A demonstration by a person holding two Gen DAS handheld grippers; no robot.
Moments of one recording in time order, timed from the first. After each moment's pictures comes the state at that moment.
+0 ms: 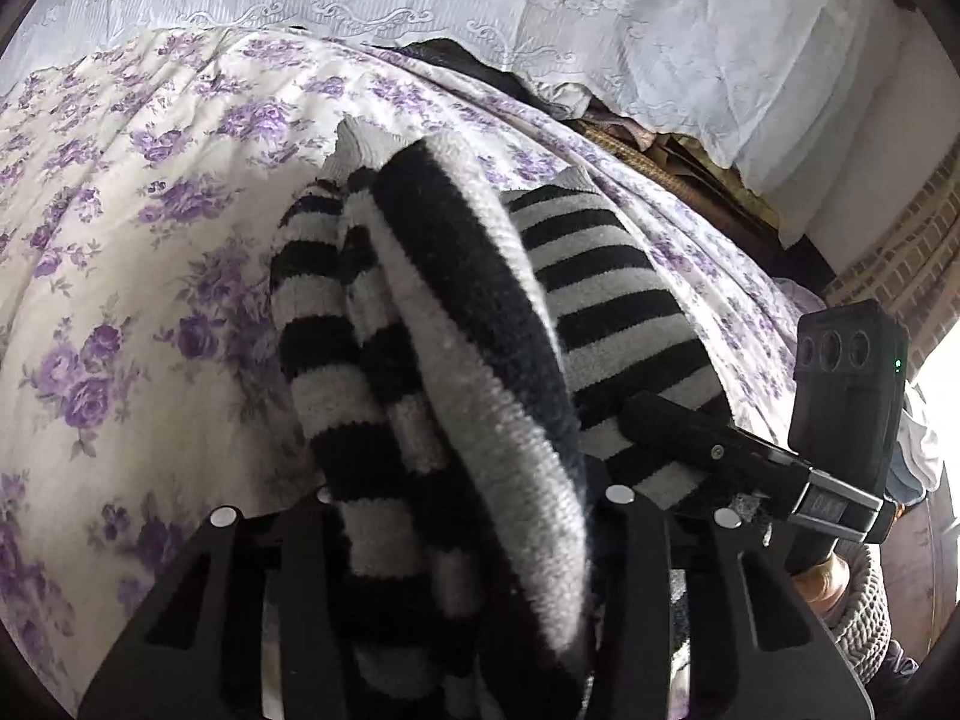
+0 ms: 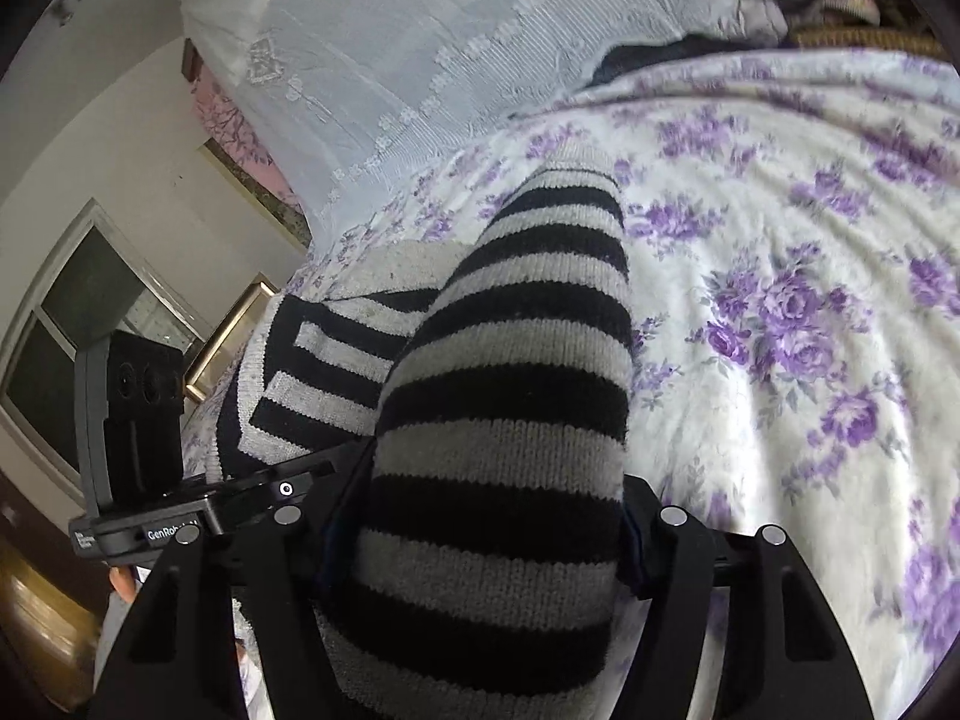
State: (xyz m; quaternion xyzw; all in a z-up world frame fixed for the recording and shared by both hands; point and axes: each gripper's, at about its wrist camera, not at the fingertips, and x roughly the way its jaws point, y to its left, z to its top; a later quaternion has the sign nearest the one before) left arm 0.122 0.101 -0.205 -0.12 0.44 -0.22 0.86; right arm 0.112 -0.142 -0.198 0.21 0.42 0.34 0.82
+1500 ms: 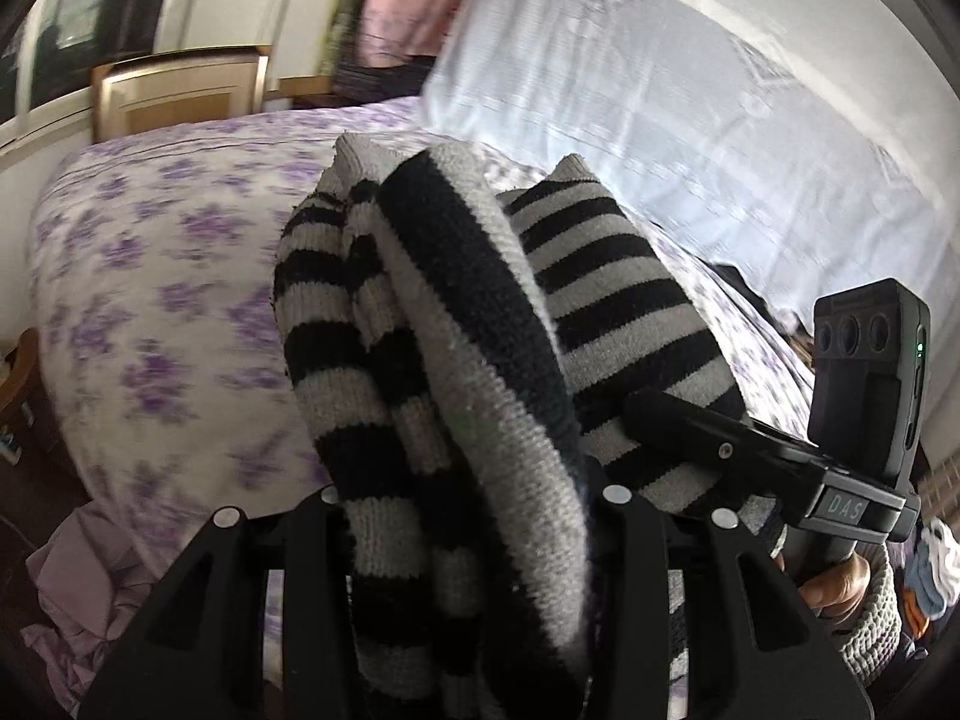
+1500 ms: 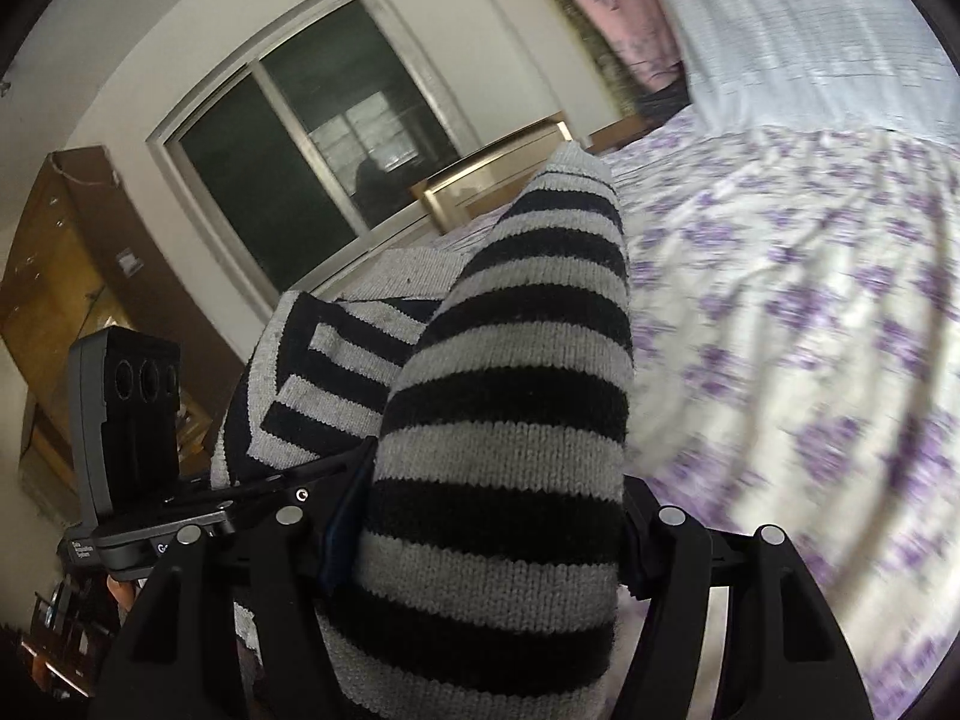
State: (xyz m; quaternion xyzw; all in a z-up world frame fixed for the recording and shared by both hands) left arm -0.193 0.424 -0.127 -0.23 0.32 0.12 0.91; right arm -0.087 0.217 -0.085 0.05 0.39 0.62 0.68
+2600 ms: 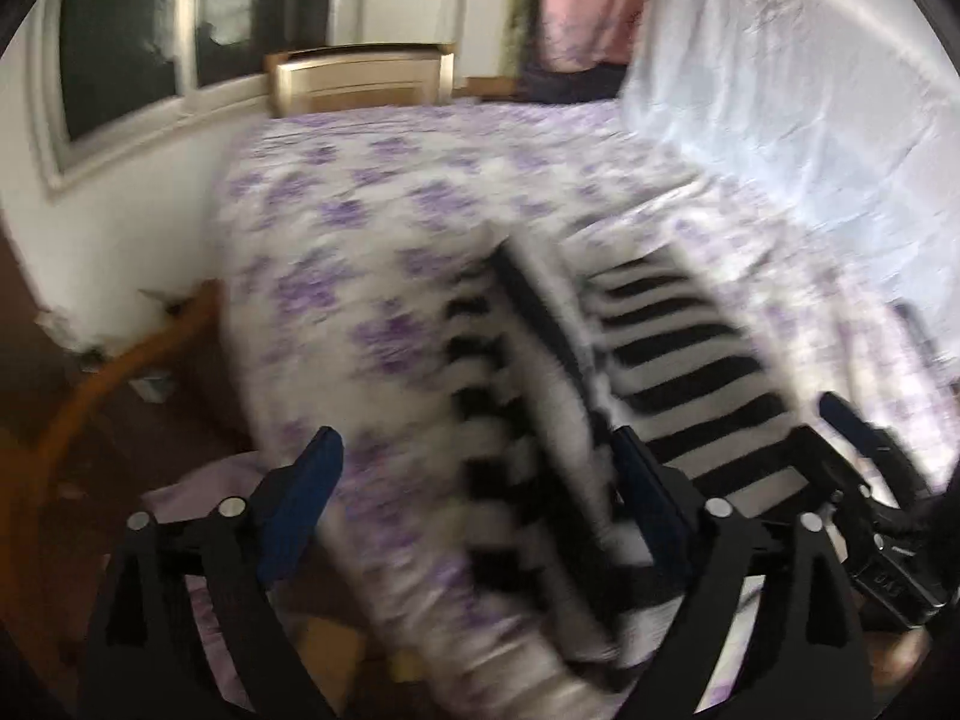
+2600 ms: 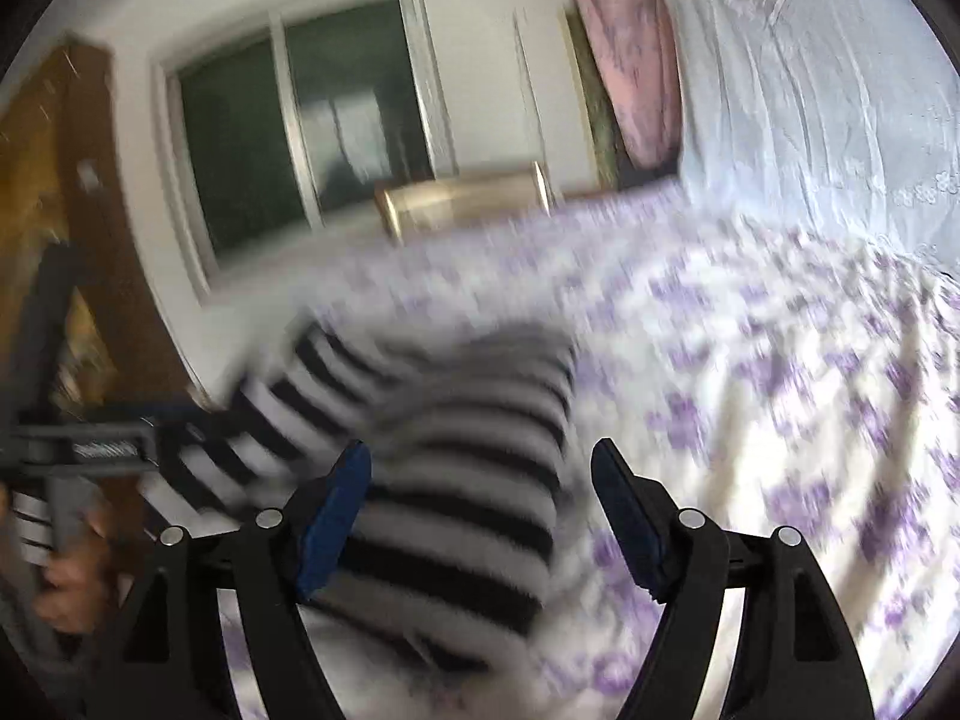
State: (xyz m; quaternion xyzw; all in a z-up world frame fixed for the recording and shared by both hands) left arm -0.224 0.455 -0.159 -0.19 0.37 0.35 0.84; right arm -0.111 0.235 -0.116 -0.07 0.30 0.57 0.76
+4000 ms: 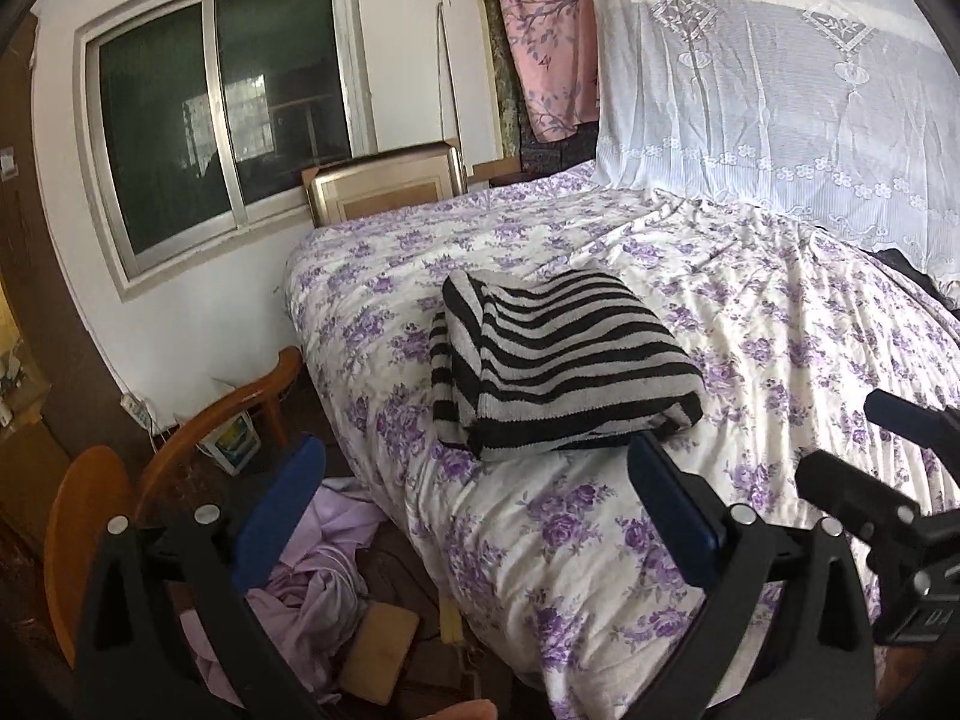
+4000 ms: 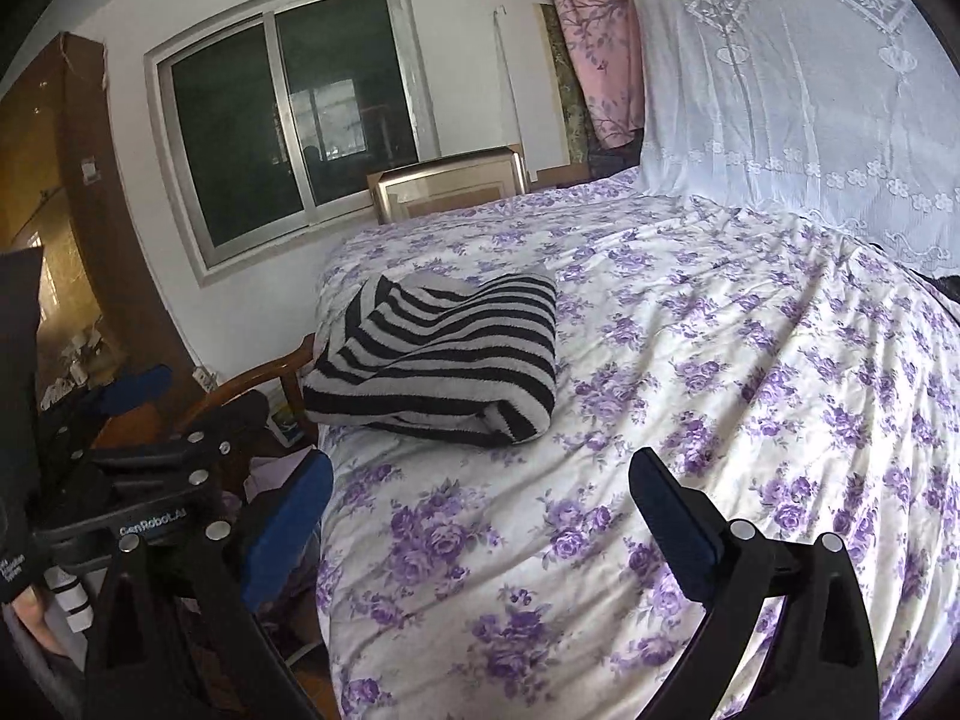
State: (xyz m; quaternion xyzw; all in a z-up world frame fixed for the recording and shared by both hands) left arm -0.297 0.293 -0.092 -0.08 0.30 0.40 0.87; right arm -0.189 0.105 -0.057 -0.06 0.31 0.55 0.78
